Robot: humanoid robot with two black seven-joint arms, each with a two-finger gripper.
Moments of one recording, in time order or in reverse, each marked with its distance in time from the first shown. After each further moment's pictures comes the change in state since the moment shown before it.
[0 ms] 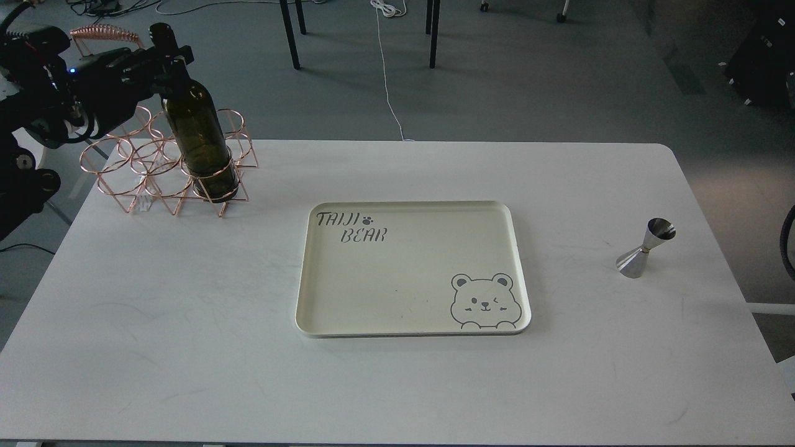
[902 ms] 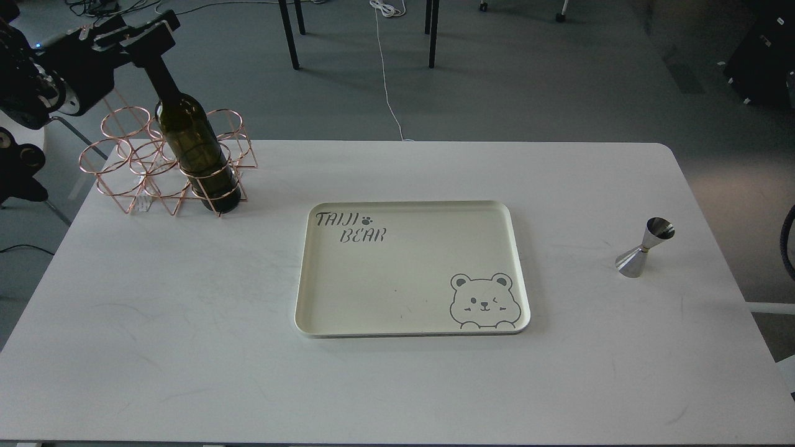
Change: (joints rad) left arm -0.035 0.019 -0.020 0.042 -0.308 0.046 -0.002; right arm 0.000 0.000 0.000 0.000 0.000 0.000 0.000
